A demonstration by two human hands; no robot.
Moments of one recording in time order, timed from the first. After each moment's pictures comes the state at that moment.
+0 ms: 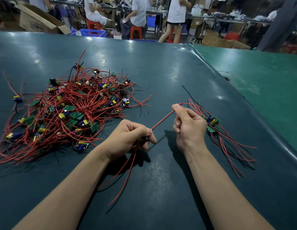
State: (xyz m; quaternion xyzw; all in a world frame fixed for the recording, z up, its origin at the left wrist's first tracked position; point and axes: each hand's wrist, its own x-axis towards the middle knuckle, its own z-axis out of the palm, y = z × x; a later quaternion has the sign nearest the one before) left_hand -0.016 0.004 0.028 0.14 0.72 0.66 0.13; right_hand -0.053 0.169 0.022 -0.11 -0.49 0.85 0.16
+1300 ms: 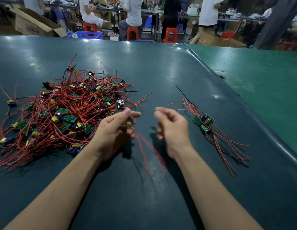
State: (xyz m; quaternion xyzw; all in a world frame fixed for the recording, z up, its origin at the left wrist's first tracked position) left_hand -0.026 0.003 0.024 0.04 0.53 0.85 0.04; right_hand -0.043 0.162 0.019 -0.06 -0.60 0.79 0.06
